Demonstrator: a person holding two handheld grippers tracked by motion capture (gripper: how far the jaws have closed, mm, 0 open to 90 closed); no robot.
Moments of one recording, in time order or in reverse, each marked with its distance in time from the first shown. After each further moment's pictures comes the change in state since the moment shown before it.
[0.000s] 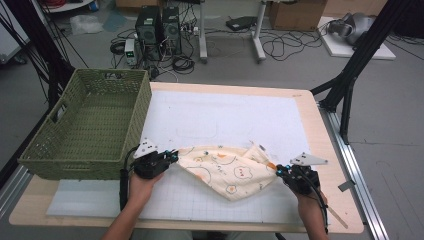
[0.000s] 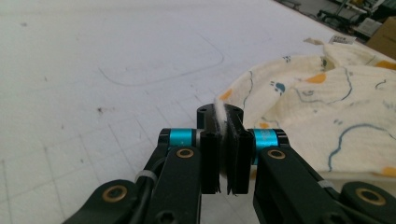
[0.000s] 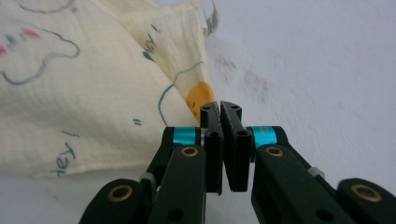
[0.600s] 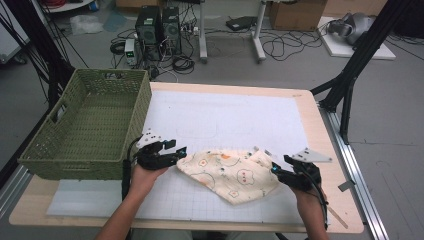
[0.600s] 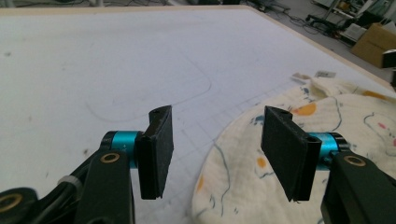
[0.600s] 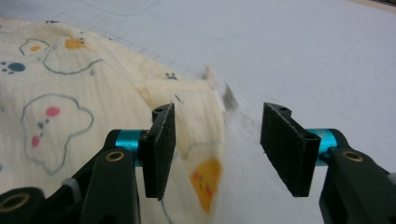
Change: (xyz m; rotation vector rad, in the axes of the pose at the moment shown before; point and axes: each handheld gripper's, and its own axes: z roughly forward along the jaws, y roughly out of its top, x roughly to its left) left arm -0.004 0.034 0.009 -0.008 -0.044 0.003; right arm 0.004 0.017 -0.007 -0.091 -0.020 0.003
